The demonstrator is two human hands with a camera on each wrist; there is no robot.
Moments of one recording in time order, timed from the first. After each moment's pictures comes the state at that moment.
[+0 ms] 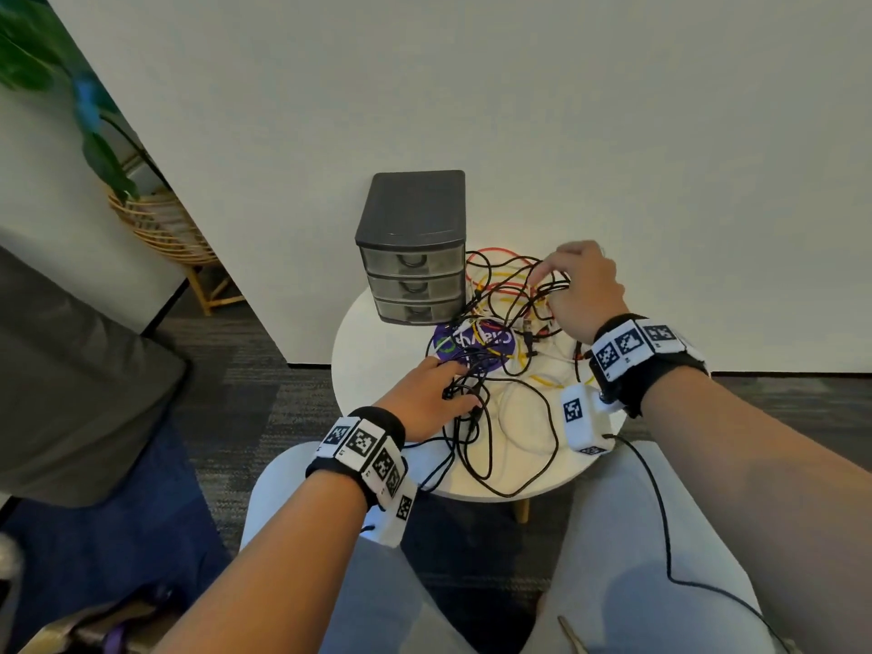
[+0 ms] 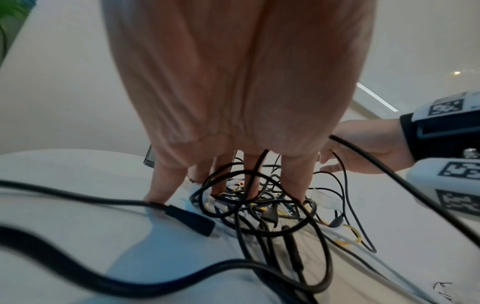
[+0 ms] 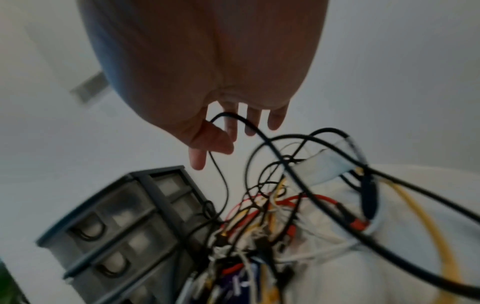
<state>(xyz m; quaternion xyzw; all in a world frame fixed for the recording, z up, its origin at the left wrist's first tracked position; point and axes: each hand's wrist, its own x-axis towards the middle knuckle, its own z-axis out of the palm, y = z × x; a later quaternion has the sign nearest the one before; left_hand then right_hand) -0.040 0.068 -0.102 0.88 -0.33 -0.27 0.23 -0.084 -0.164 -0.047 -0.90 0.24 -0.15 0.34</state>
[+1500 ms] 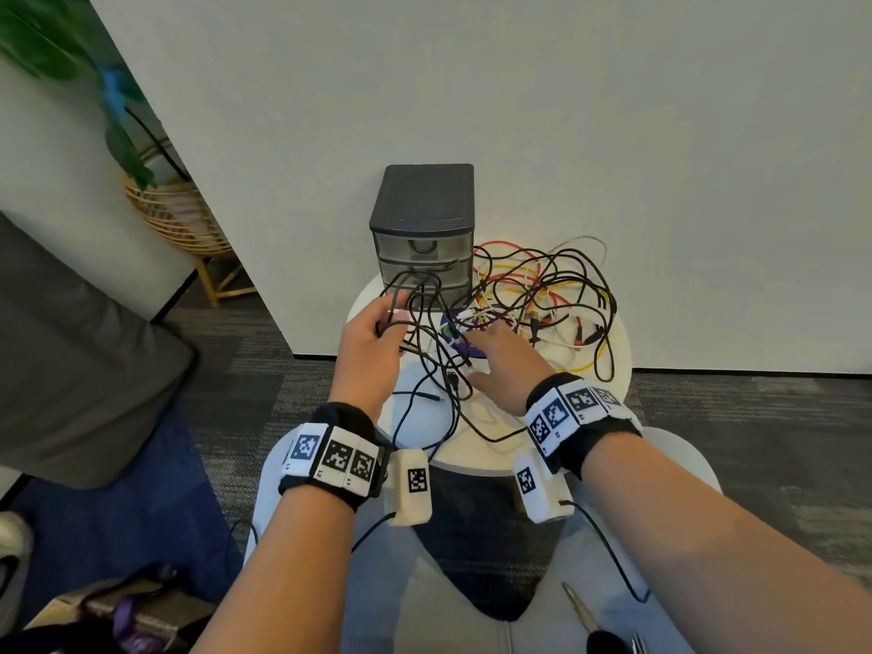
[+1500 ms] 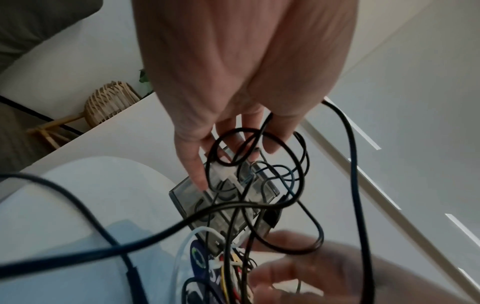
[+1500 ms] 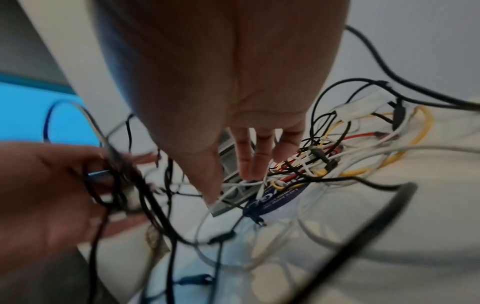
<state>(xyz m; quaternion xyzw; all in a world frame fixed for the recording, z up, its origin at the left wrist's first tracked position) -0.065 0.108 -0.056 0.74 -0.09 -0.08 0.66 -0.109 -0.067 -0.093 -0.97 0.09 0.08 0.22</state>
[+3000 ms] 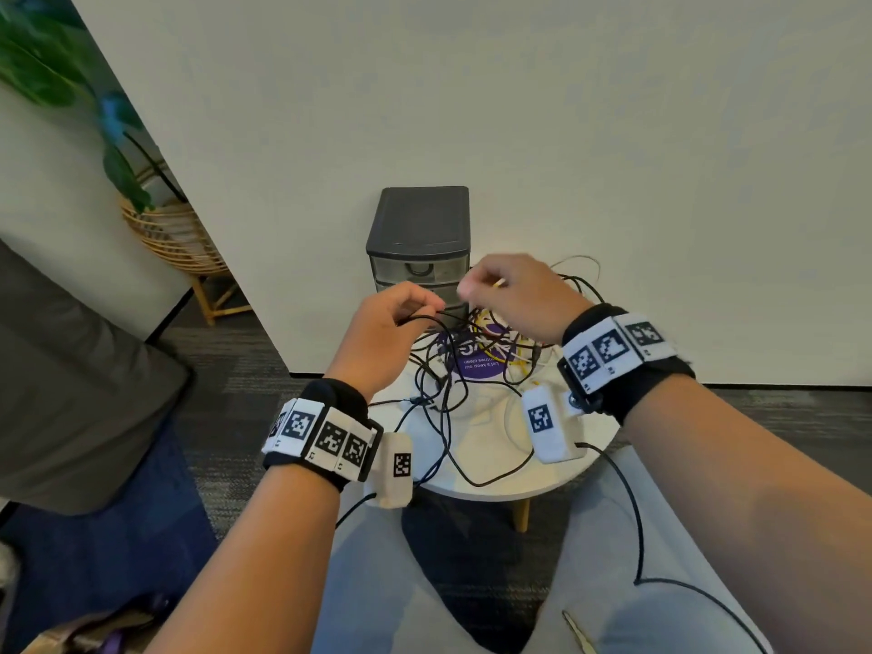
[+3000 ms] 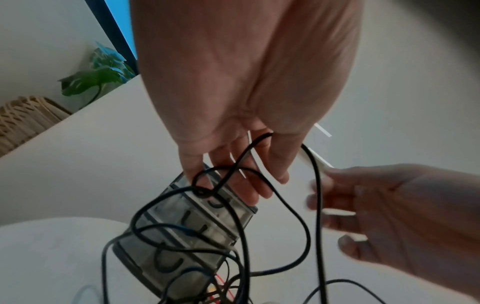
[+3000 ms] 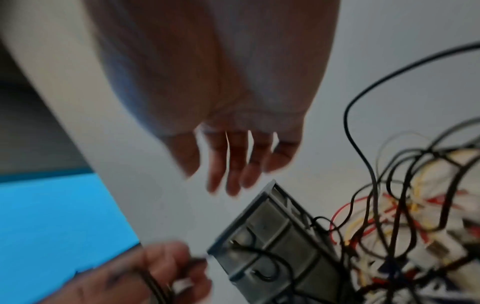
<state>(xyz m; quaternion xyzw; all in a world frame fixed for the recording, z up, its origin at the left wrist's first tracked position) -0.027 0.095 -0.028 0.80 -0.26 -0.07 0.54 -0.086 -0.094 0.010 -0.93 0.04 -0.07 0.37</state>
